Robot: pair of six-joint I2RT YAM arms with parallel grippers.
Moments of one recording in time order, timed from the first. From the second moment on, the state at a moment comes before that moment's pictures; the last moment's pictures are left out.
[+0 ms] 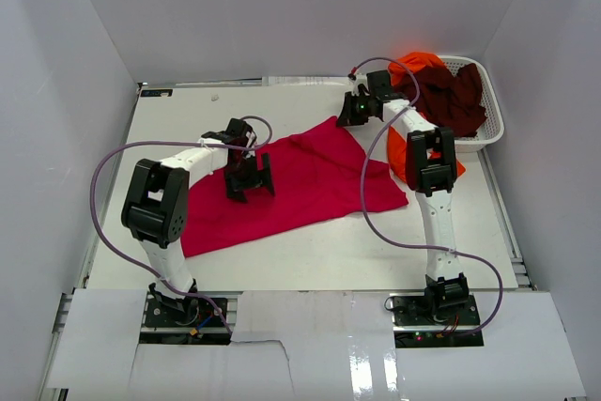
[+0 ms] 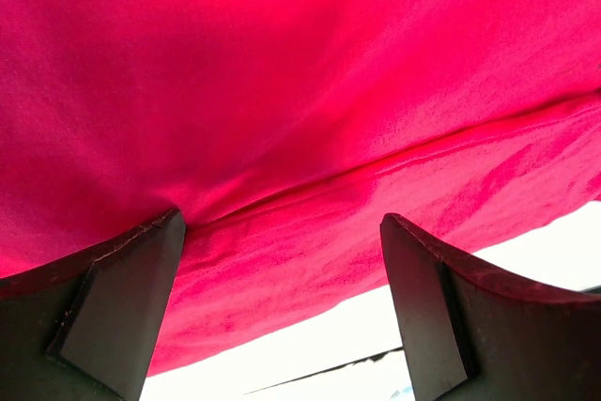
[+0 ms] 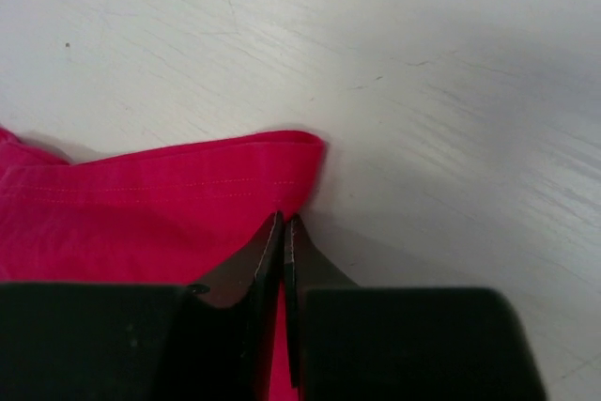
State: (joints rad) left arm -0.33 1.84 1.23 -0.69 0.23 -0.47; right arm 0.23 2.53 2.11 -0.40 -0.55 0.12
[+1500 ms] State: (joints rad) left arm -0.33 1.78 1.39 -0.79 0.21 -0.41; right arm 0.19 2.23 1.86 -0.28 -0.48 0.12
